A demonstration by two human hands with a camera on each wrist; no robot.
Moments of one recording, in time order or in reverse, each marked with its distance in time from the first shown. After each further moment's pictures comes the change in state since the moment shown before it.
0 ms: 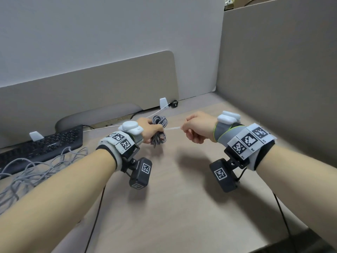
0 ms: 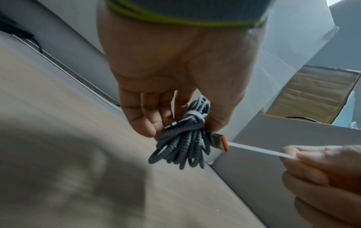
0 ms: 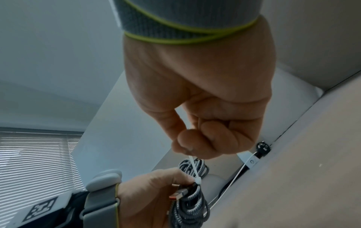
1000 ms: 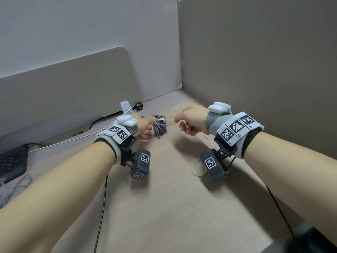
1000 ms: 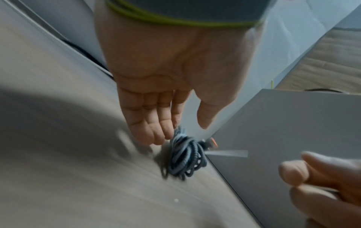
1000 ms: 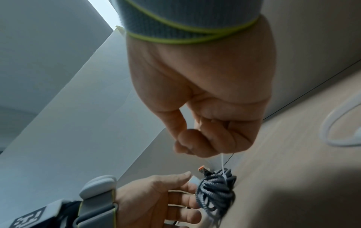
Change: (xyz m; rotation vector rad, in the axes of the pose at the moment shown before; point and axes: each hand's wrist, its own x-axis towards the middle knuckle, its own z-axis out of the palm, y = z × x) left_hand 0.071 0.058 0.092 -0.074 -0.176 -0.088; right_hand 0.032 0.045 -0.092 0.084 0.119 0.147
